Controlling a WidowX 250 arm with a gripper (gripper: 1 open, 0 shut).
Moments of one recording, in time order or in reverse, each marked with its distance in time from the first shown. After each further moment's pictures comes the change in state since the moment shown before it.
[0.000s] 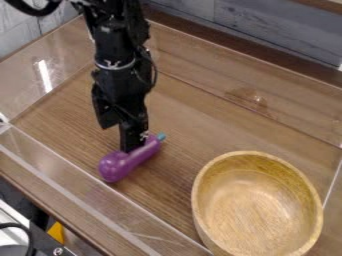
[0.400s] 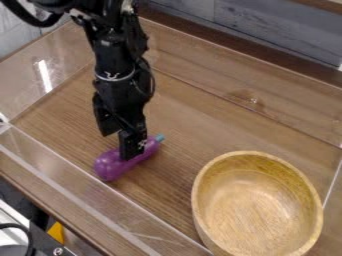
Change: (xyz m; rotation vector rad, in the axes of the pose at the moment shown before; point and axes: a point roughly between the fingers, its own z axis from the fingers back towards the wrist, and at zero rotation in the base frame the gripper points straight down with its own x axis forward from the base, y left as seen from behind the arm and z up) arm -0.001 0.002 -0.013 0.001 -0.004 -0.017
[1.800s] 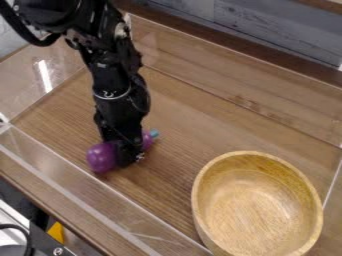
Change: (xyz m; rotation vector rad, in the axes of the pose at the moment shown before) arm 0.000 0.000 -0.023 -0.006 -0.050 -0.020
